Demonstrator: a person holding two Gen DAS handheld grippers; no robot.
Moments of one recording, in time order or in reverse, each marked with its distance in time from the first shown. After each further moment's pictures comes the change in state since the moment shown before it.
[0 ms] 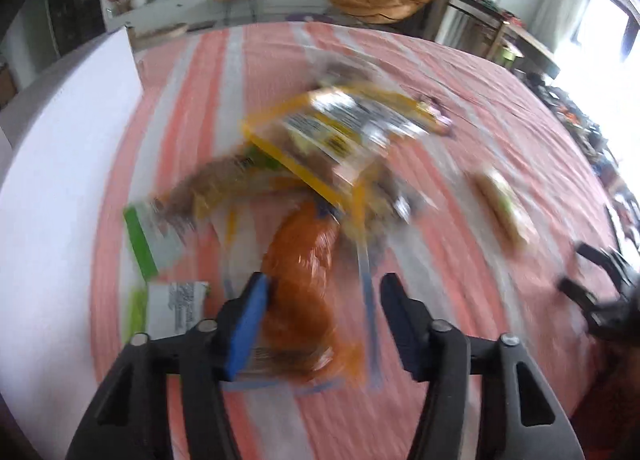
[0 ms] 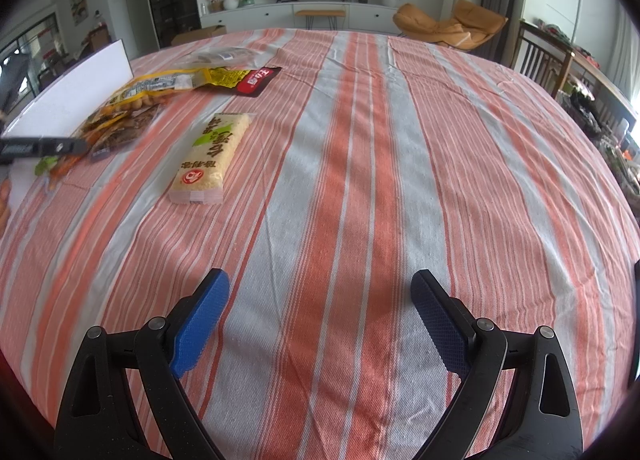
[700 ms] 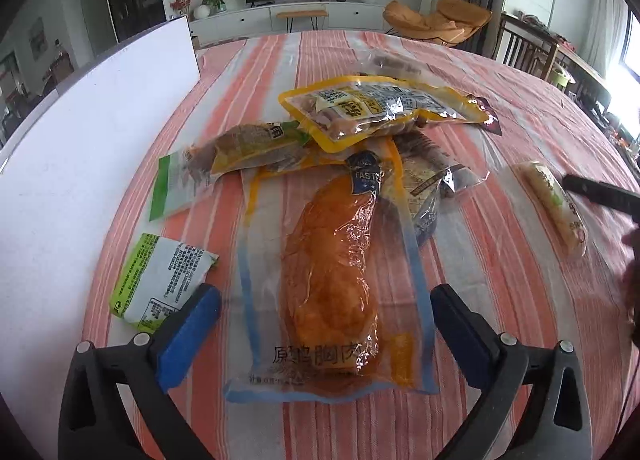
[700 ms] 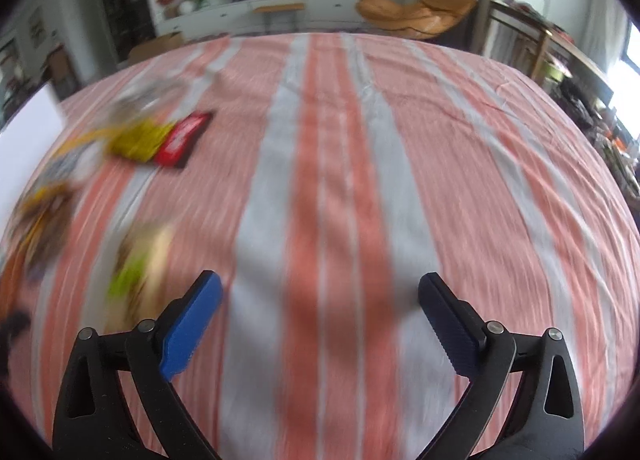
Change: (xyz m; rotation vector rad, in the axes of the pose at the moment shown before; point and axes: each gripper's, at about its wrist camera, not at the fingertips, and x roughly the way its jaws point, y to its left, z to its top) left arm 0.027 -0.013 -0.026 -0.107 -0.108 0.247; right arm 0.069 -0.022 0.089 0.132 0.027 -0.106
